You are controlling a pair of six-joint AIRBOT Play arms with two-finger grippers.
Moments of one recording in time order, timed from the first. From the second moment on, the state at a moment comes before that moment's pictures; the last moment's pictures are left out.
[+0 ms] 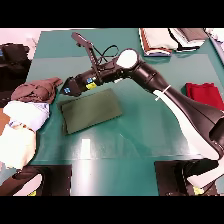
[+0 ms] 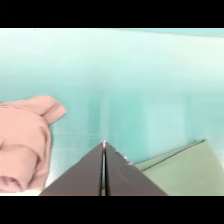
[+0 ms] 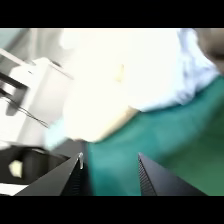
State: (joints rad) left arm -0.03 -0.97 1.40 1.43 -1.01 -1.64; right arm 0.67 -1.70 1.80 -0.55 1.06 1.18
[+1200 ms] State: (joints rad) left arm -0.15 -0.94 1.39 1.34 -0.99 -1.61; right arm 0.49 -1.99 1.72 -0.73 1.16 1.34
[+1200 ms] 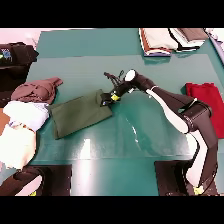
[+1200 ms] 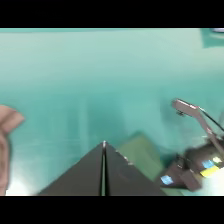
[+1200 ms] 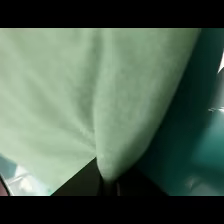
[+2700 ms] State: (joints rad) left arm -0.15 -0.94 1.39 1.17 -1.01 -1.59; right arm -0.66 -1.39 1.73 -1.05 1.19 1.46
